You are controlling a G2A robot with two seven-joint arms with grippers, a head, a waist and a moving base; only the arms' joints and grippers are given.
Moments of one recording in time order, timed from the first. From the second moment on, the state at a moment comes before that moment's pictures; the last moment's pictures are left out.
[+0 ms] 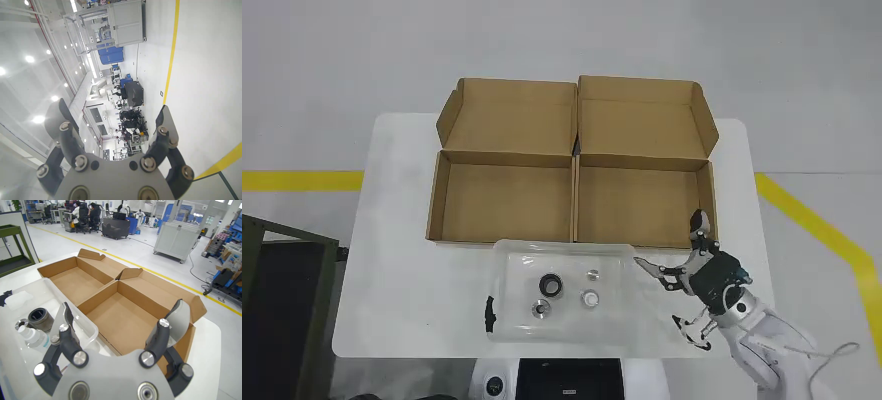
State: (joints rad) left arm -0.01 -0.37 -0.75 -1.25 2.03 -0.40 0.22; right arm -1.80 -1.17 1.56 -2.12 -1.43 -0.52 -0.15
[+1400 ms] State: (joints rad) left arm -0.01 -0.37 -0.75 -1.25 2.03 -0.40 0.22; right arm -1.66 -1.13 1.25 -2.10 -1.56 -0.83 0.27
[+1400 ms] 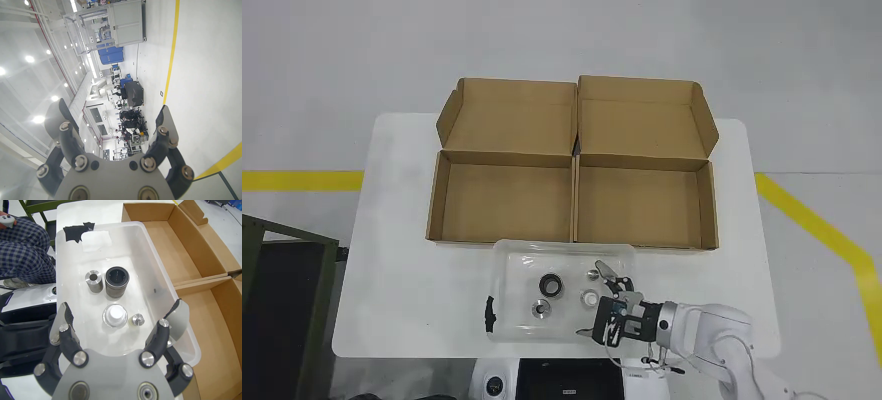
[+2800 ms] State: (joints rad) left arm -0.01 -0.37 -0.75 -1.25 2.03 -0.40 0.22; right arm -1.63 -1.10 1.24 -2.06 -1.50 -0.84 0.25
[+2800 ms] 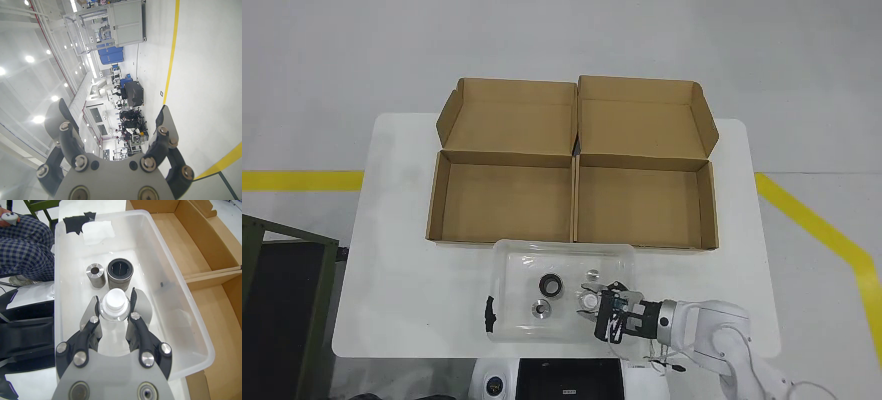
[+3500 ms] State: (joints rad) left arm -0.01 -0.37 -0.75 -1.25 2.03 -0.40 0.22; right arm -1.61 -1.09 1.29 -1.98 -1.22 -0.79 -0.04
